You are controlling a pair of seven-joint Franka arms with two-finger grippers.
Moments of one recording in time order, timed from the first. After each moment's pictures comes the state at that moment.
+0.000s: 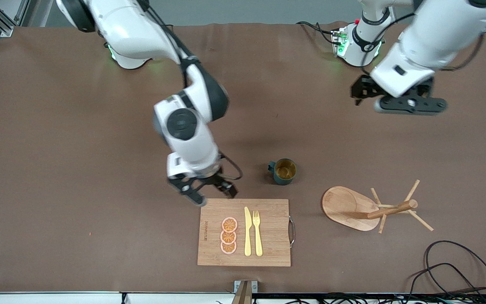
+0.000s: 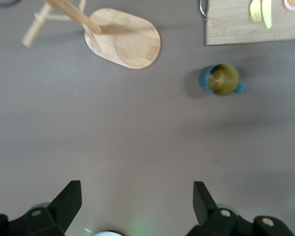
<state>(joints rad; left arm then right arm) -0.08 0.06 -0.37 -1.52 0.03 1.50 -0.43 0.60 0.75 -0.14 -1.06 0.12 2.00 1.05</state>
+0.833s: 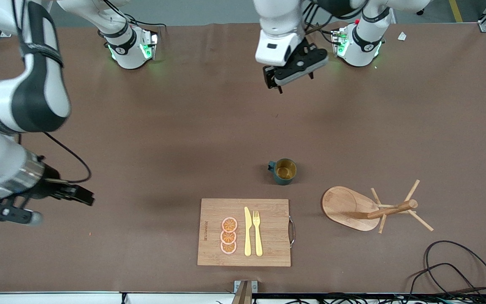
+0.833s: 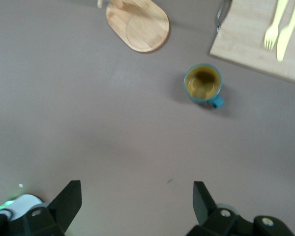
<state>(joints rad) -0.49 0.19 -0.45 -1.56 0.36 1.55 -1.35 0.18 0.45 -0.14 -1.24 0.12 1.83 0.22</state>
